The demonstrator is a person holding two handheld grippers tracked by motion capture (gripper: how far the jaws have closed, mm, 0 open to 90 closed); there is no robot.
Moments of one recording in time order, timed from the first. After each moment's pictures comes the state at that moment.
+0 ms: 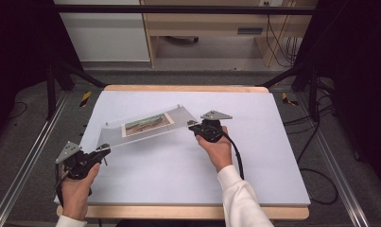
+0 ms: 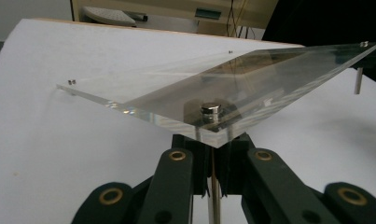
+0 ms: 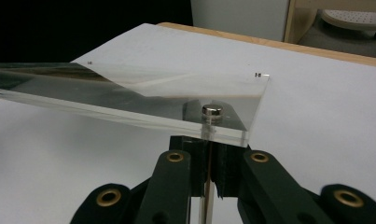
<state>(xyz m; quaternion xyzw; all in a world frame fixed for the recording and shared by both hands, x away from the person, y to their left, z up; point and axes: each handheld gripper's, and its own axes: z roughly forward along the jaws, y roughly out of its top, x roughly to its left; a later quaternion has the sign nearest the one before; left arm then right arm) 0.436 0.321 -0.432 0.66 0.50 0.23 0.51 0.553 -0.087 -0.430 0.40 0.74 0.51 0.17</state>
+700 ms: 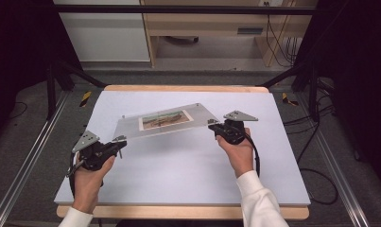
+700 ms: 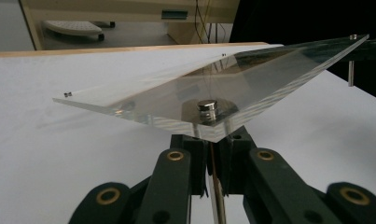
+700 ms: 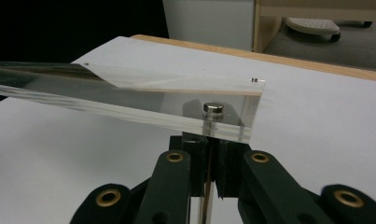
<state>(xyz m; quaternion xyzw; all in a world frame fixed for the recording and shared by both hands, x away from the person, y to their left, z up) 0.454 0.272 -0.399 0.70 0.44 0.21 0.53 0.528 -0.147 -0.405 0.43 0.72 0.51 0.20</state>
